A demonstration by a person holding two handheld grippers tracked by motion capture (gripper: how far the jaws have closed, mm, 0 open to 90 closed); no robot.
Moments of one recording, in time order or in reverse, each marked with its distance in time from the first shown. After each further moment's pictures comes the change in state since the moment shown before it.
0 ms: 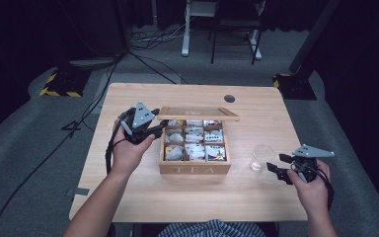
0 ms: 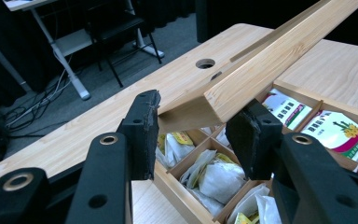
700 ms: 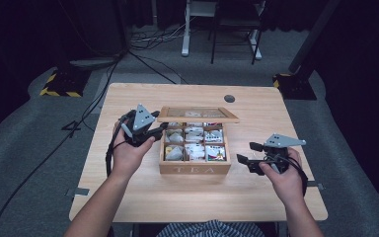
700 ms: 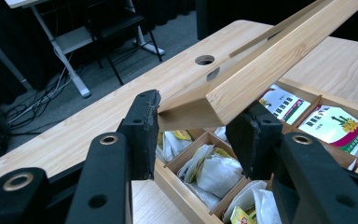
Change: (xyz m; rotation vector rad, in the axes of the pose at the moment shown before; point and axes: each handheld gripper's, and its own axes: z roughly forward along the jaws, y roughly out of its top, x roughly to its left) left arm -0.004 -0.005 -0.002 0.007 0.000 -0.001; right arm 0.063 0.058 0.031 -0.113 0.166 -0.080
